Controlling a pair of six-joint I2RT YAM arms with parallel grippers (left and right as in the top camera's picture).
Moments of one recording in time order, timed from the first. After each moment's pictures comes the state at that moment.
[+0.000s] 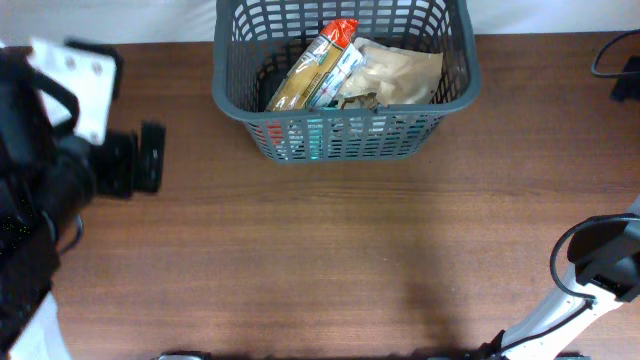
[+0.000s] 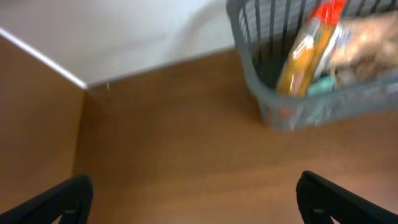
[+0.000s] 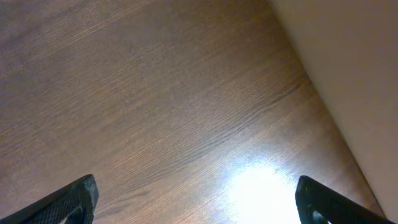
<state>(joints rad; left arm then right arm) -0.07 1.45 2.44 -1.68 -0.13 0.21 -0.51 2.12 2.44 -1.41 0.18 -0.03</state>
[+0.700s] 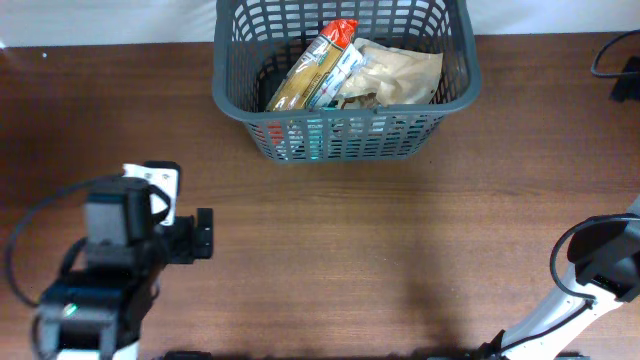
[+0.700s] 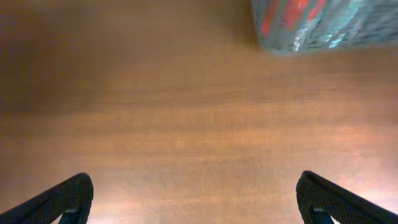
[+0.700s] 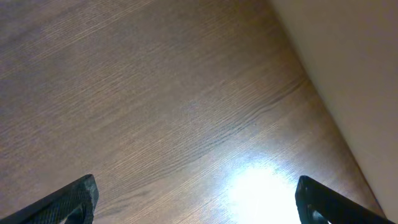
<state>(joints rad) -0.07 0.92 1.15 -1.13 -0.11 0.01 -0.51 2.12 2.44 -1.41 0.18 -0.03</state>
